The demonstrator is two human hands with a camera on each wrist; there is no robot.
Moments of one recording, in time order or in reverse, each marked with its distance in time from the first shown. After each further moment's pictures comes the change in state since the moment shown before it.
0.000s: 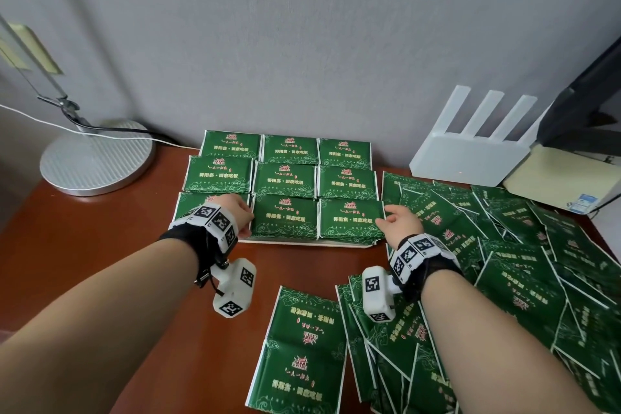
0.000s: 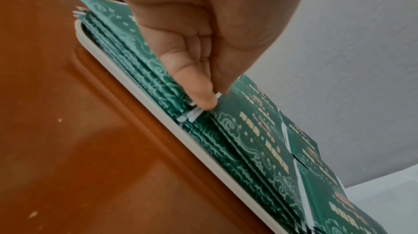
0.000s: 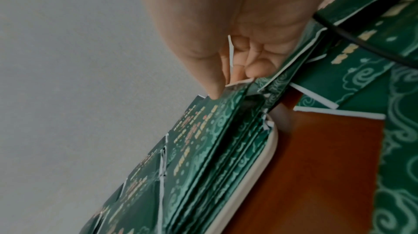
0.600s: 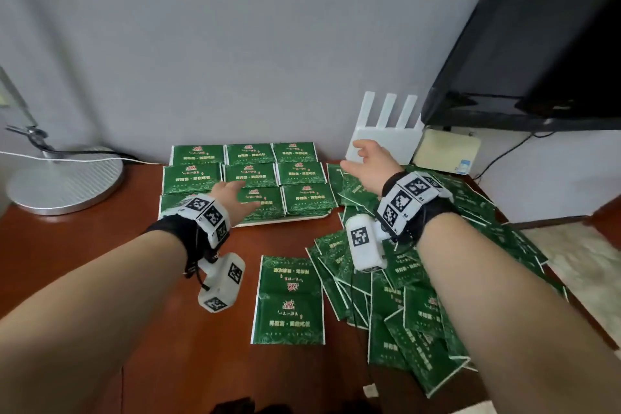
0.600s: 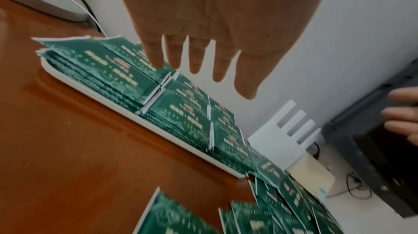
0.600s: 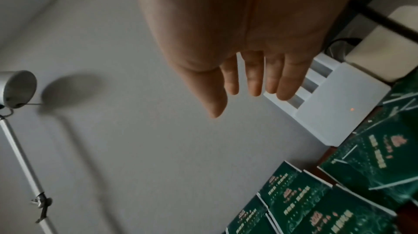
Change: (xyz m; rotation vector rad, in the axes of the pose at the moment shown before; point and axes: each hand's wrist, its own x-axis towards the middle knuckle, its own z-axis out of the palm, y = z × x) left_hand -0.104 0.004 -0.016 0.383 -0.012 0.417; right_hand -0.139 -0.057 -0.084 0.034 0.151 -0.239
